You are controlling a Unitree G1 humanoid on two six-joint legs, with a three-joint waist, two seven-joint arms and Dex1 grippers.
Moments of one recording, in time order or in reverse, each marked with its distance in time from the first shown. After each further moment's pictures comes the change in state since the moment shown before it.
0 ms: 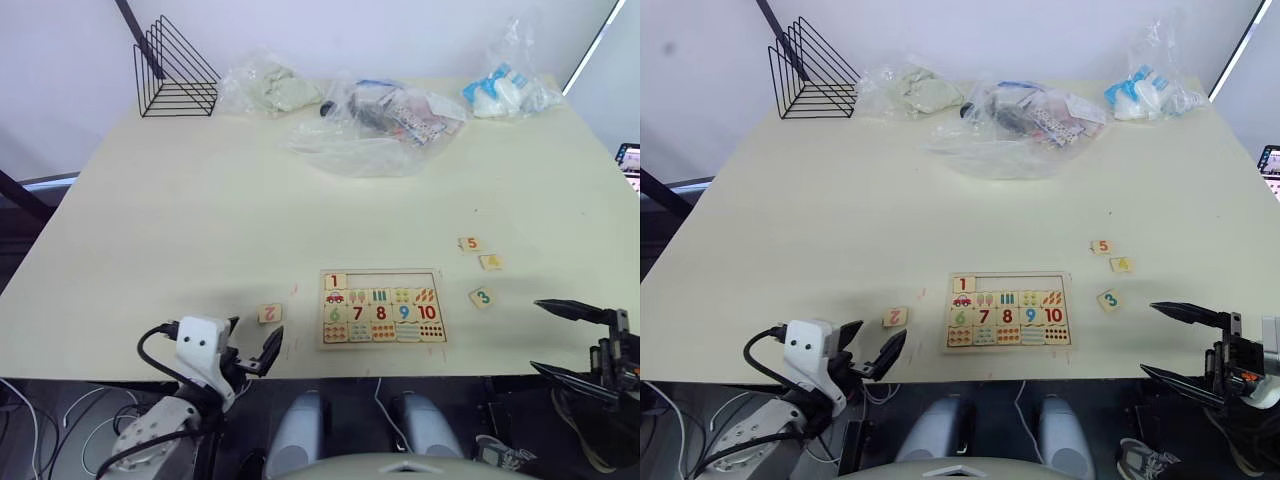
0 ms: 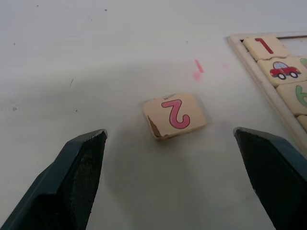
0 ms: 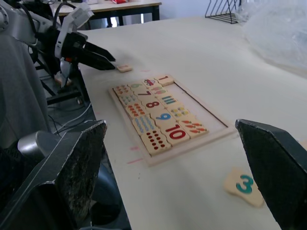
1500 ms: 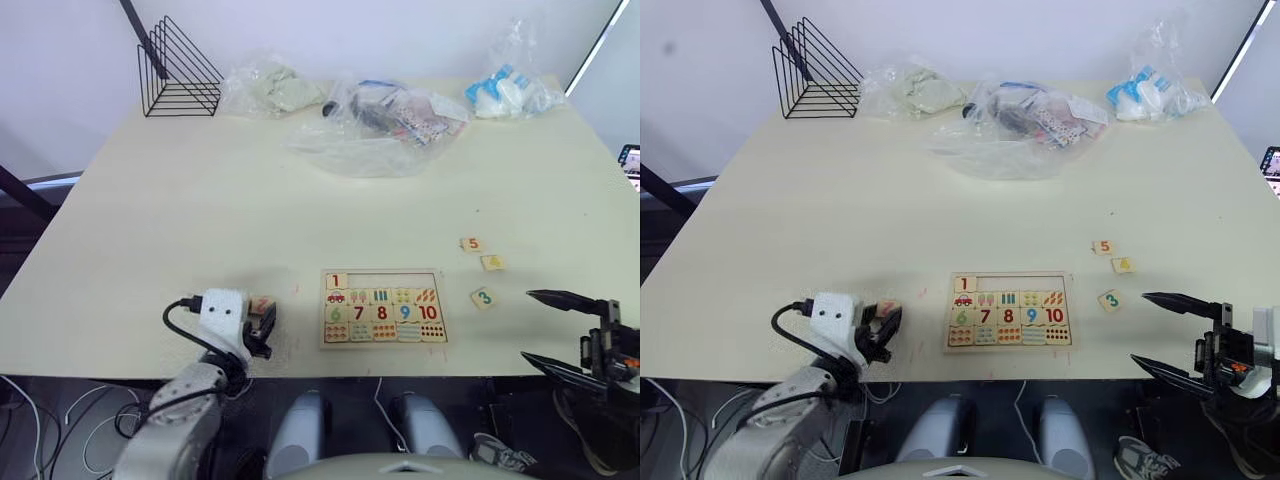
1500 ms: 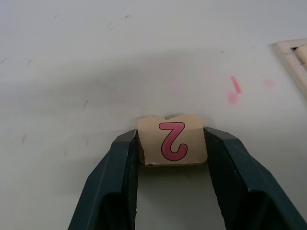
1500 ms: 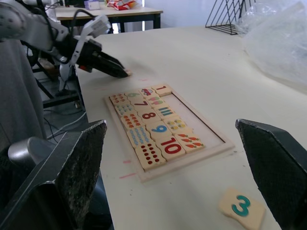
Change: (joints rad) left arm -0.279 0.059 0.005 0.105 0.071 0.173 -0.037; right arm -0.036 0.029 0.033 -0.035 -0.011 0.002 -0.038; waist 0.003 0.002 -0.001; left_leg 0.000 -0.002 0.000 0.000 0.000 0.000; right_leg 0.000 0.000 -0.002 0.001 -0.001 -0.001
